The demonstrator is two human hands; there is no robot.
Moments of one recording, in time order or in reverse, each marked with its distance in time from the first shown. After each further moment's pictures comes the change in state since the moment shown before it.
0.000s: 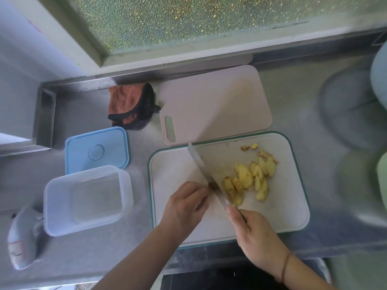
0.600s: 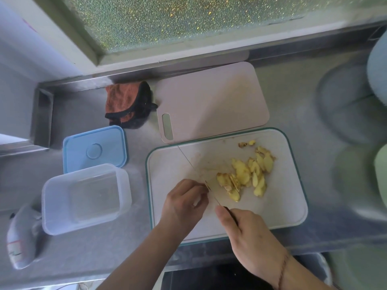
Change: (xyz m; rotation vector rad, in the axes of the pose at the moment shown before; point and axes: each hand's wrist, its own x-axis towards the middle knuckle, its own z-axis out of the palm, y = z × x) left_hand 0.000 0.005 0.000 0.013 0.019 -0.054; right_hand -0.014 -0.035 -0.009 -0.114 -0.069 0.010
